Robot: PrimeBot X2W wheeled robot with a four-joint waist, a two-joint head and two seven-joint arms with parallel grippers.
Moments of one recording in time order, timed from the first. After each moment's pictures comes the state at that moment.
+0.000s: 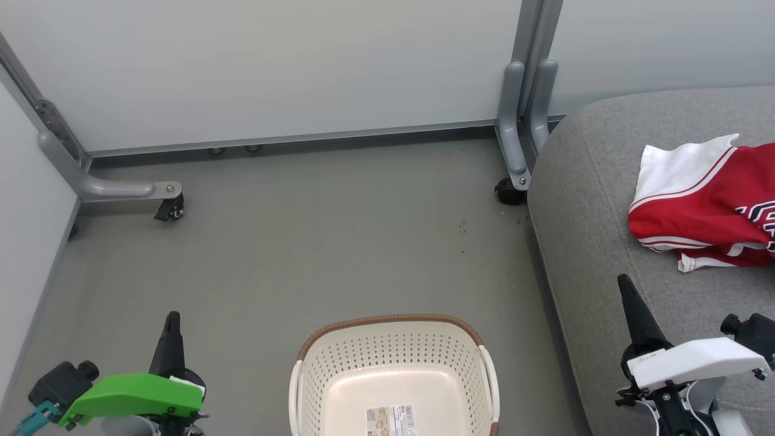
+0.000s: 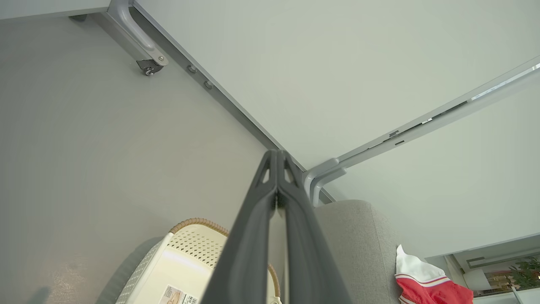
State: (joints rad) left arm -0.03 0.13 -0.04 0.24 -1.05 -0.02 -0.05; right arm 0.02 -0.08 -0.03 0.08 1.00 0.13 0.02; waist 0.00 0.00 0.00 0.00
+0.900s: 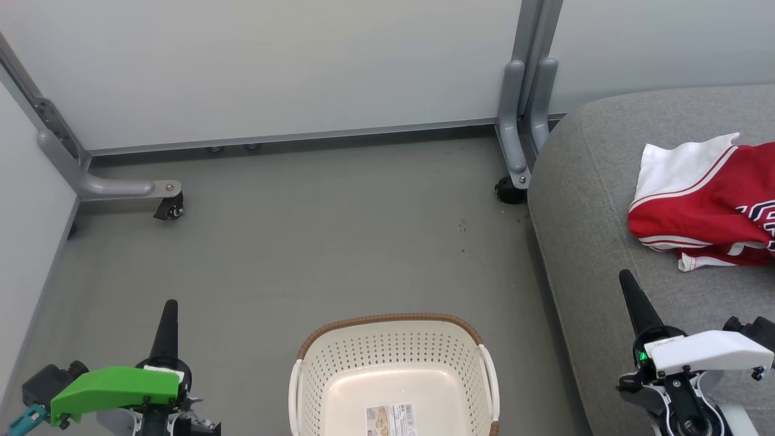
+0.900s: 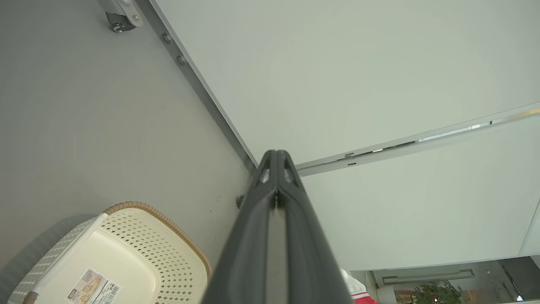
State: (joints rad) left arm -0.06 0.09 0.03 0.24 -1.29 -0.06 0.02; right arm -0.03 -0.08 -0.04 0.15 1.28 0.13 0.04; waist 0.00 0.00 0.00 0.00
